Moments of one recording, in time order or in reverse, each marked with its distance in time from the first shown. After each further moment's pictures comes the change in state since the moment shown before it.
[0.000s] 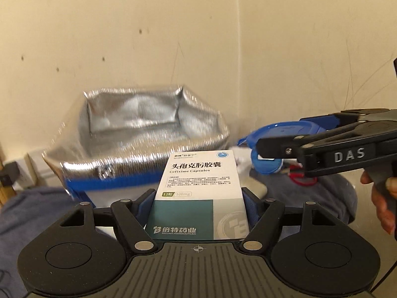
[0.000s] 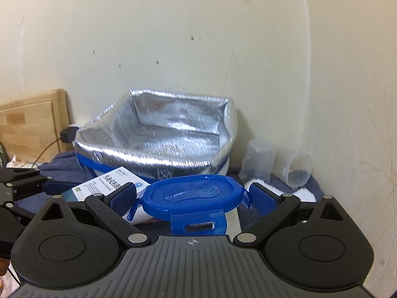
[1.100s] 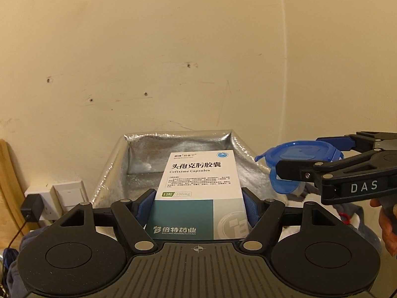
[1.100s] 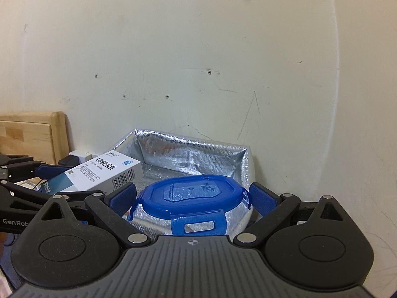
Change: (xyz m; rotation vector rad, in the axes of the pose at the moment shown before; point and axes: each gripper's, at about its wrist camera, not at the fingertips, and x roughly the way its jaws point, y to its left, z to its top) left arm 0.032 0.074 0.075 -0.081 -0.083 0.088; right arm 0.054 0.020 0.082 -0.055 -0.059 0.017
